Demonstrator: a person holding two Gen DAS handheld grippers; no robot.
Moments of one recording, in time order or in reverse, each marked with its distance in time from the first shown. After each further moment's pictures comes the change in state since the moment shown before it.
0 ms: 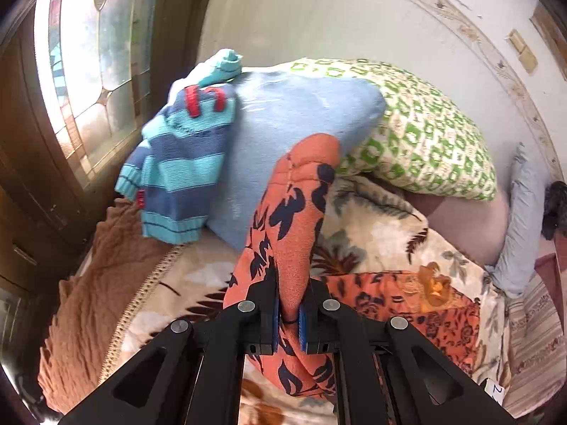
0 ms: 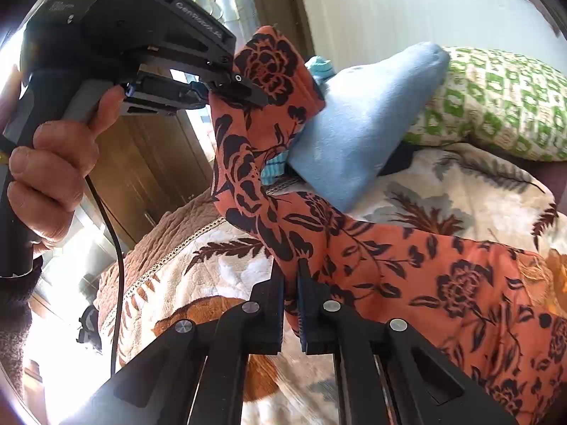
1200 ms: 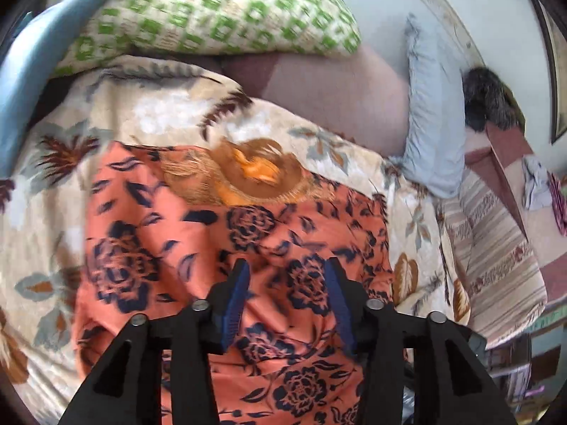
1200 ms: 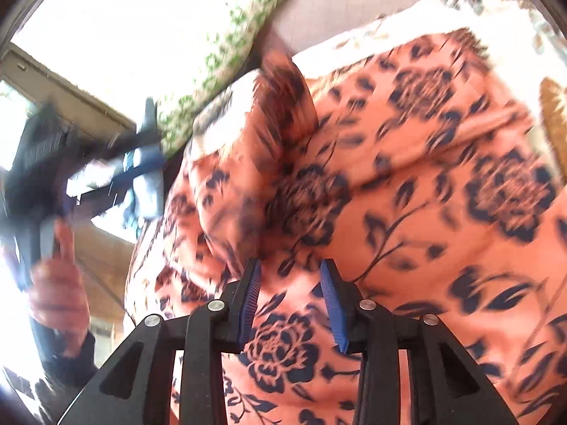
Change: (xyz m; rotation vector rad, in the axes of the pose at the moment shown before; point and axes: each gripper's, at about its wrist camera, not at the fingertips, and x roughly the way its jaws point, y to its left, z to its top) left arm 0.075 -0.217 -0.153 0.165 0.205 -0.287; right arm -0.203 -0.299 -0.195 0.769 -0.059 -0.112
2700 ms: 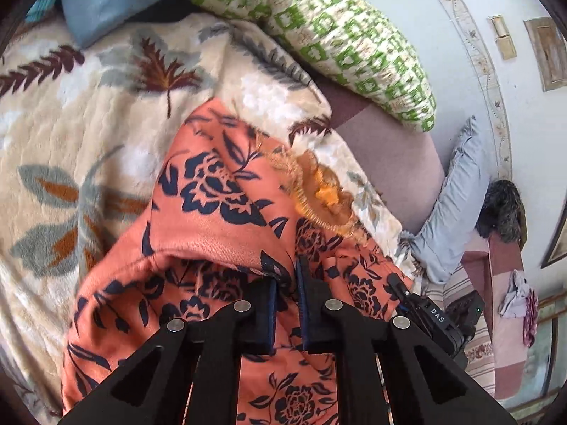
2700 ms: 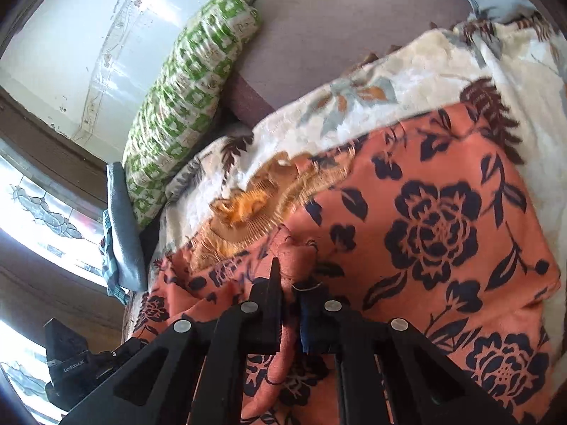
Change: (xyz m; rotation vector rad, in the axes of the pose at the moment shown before) left arm 0.020 0.079 -0.018 -0.397 -0.125 -0.080; right arm 0.033 0.002 0.124 0.034 -0.089 0.011
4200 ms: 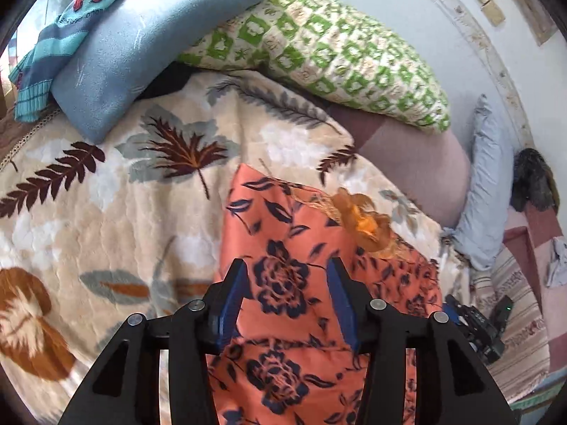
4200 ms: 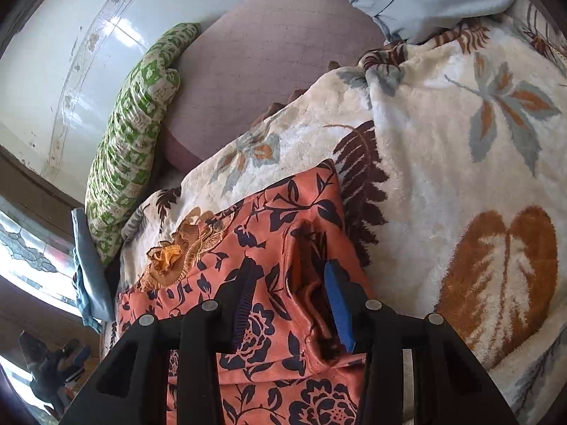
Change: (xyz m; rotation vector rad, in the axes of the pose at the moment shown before) left arm -0.010 0.005 0.047 0.204 -0.015 0.205; right arm -0.027 -0.106 0.021 0.064 -0.003 -0.189
